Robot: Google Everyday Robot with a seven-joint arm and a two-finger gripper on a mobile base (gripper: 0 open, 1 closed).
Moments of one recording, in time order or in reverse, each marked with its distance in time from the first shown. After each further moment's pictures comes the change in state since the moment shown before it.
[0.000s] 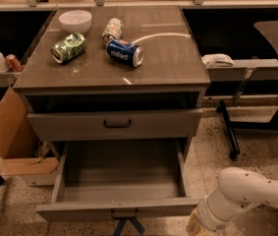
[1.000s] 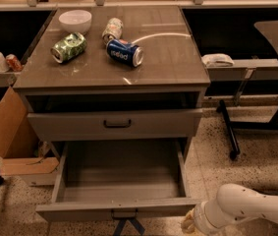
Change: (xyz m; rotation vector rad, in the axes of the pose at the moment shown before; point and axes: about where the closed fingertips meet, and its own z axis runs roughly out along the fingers) arm 0.022 -0.035 0.056 0.157 -0.052 -0.046
